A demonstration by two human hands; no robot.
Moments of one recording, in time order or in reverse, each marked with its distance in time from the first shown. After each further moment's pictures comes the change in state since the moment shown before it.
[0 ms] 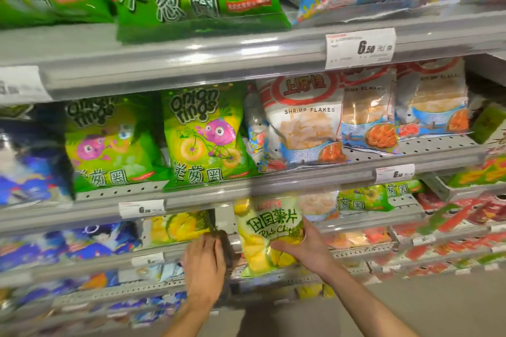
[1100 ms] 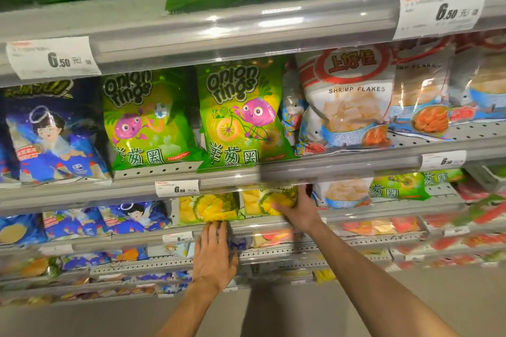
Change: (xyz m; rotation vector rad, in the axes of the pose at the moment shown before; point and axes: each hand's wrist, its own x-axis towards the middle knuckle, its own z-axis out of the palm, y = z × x) left_hand -0.008 -0.052 -0.018 0.329 -0.441 -0.008; right_hand 0.074 -0.009 0.070 -0.204 -0.003 0.017
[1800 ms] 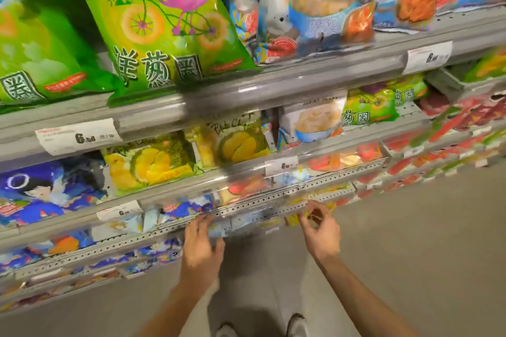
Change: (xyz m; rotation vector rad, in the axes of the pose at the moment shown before) left_hand -0.026 0.007 0.114 -0.583 0.069 0.079; right_hand -0.130 0.160 0.031 0.050 0.557 0.246
